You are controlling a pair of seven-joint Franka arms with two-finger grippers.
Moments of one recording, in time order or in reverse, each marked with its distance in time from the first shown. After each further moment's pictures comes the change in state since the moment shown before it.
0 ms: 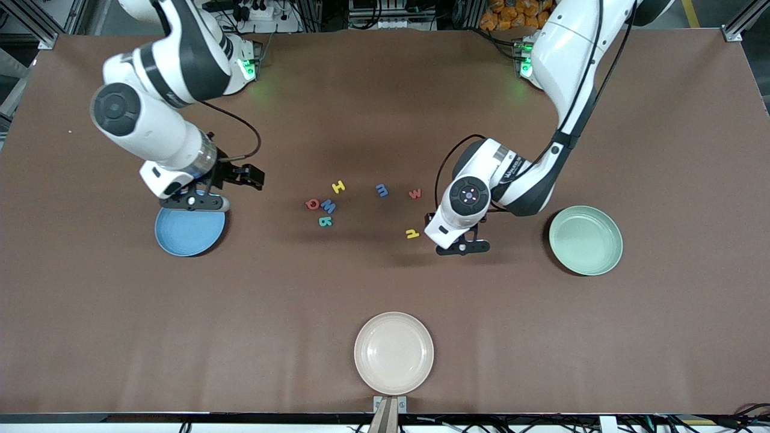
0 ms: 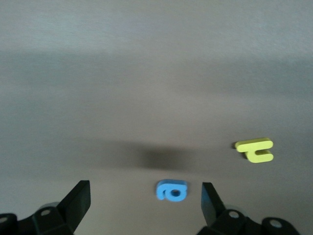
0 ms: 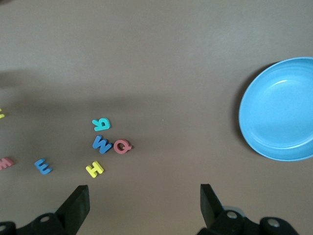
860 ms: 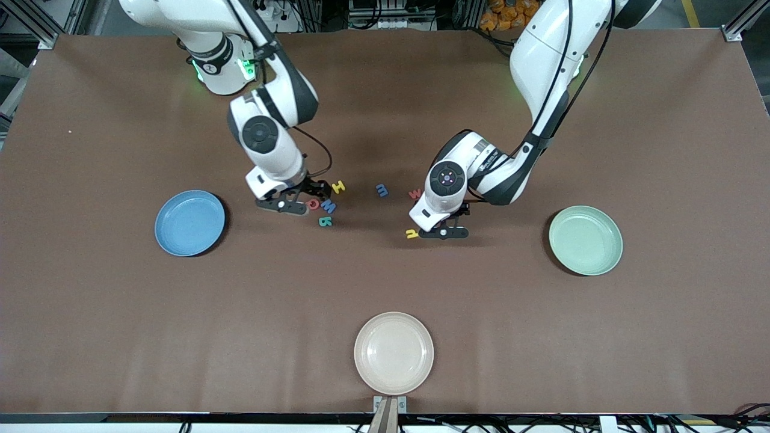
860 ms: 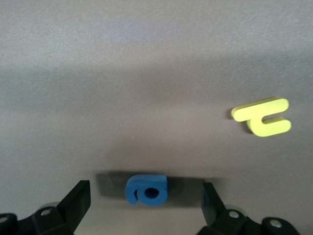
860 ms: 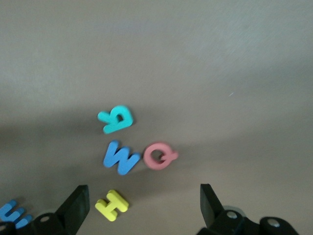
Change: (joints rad) left arm -0.055 0.011 -0.001 -0.145 0.042 0.185 -0.018; right arm 0.257 0.256 0.003 -0.141 0.002 0.414 0.358
